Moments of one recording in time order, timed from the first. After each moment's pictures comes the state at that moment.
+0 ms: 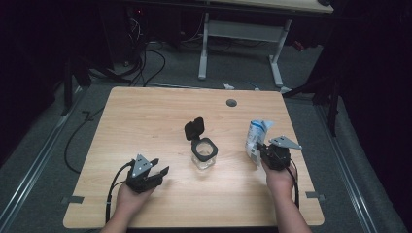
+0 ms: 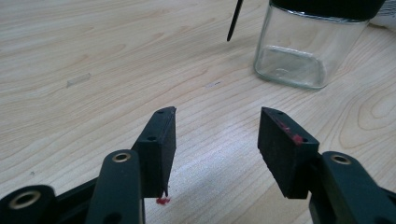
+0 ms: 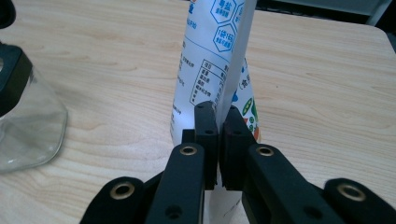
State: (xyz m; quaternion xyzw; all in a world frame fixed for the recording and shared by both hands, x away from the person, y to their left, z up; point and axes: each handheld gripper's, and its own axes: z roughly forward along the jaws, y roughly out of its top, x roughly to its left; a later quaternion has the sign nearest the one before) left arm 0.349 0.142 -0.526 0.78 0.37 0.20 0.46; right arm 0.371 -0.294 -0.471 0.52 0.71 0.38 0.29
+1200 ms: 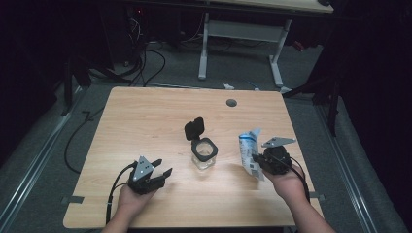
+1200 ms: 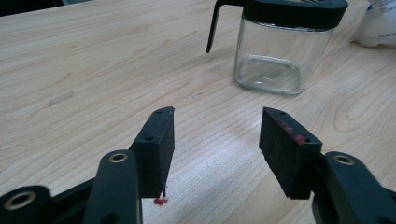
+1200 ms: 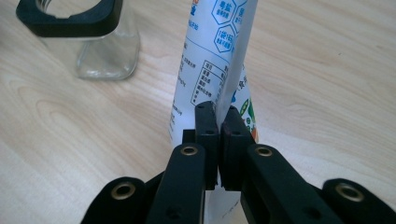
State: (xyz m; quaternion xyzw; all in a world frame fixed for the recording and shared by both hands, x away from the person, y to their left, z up) left arm 0.343 0.136 -0.524 0.78 0.34 0.20 0.48; right arm 0.351 -0.279 -0.434 0.46 0.82 0.29 0.18
